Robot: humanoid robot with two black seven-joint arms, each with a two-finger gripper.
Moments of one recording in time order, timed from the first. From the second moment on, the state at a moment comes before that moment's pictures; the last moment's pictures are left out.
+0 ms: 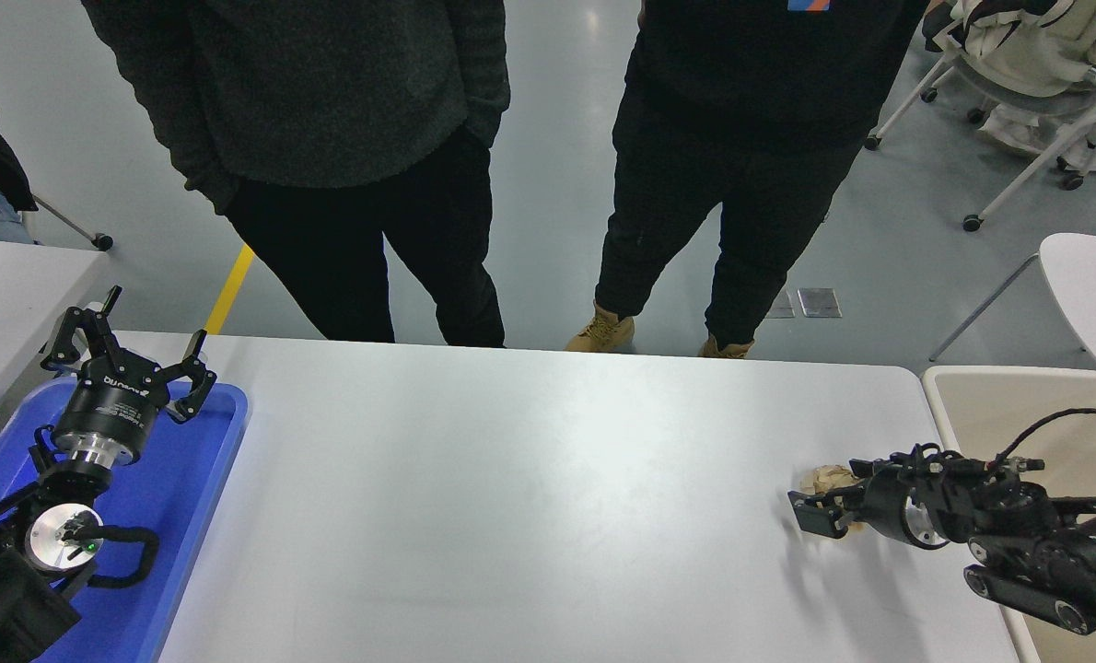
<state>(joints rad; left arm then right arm) -0.55 0.46 -0.60 -0.39 -0.23 -0.70 -0.59 0.89 -0.51 -0.38 0.81 -1.51 -0.20 0.16</state>
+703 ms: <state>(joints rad) -0.55 0.46 -0.60 -0.39 -0.23 -0.70 -0.59 0.93 -0.57 -0.41 0.81 -1.50 -0.14 0.24</state>
